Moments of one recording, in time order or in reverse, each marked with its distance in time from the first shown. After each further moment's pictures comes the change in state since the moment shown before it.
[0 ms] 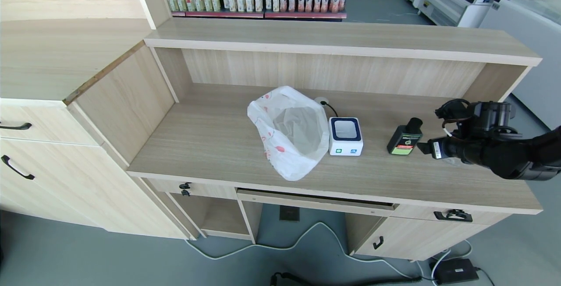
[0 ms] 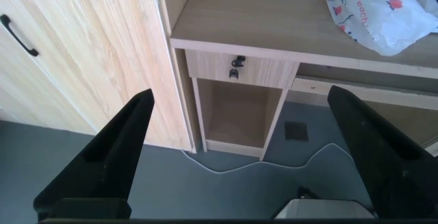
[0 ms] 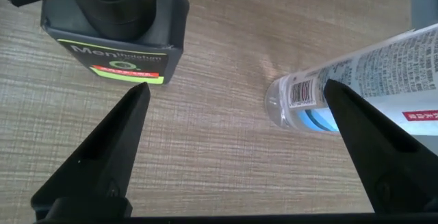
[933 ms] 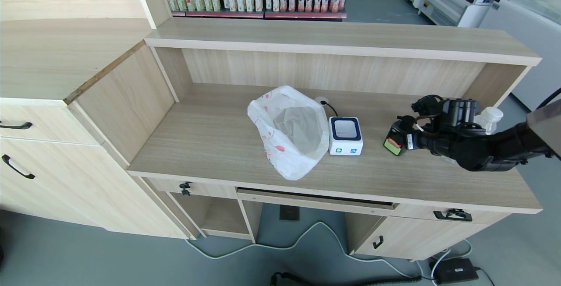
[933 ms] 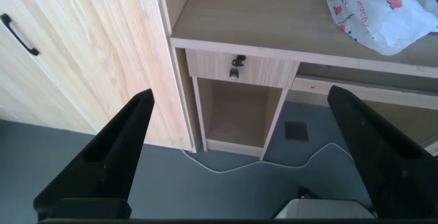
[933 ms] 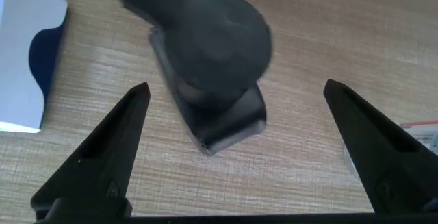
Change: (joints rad) left arm 0.000 0.000 0.000 0.000 0.000 0.000; right arm 0.092 0.132 -0.179 0.001 0.043 0.104
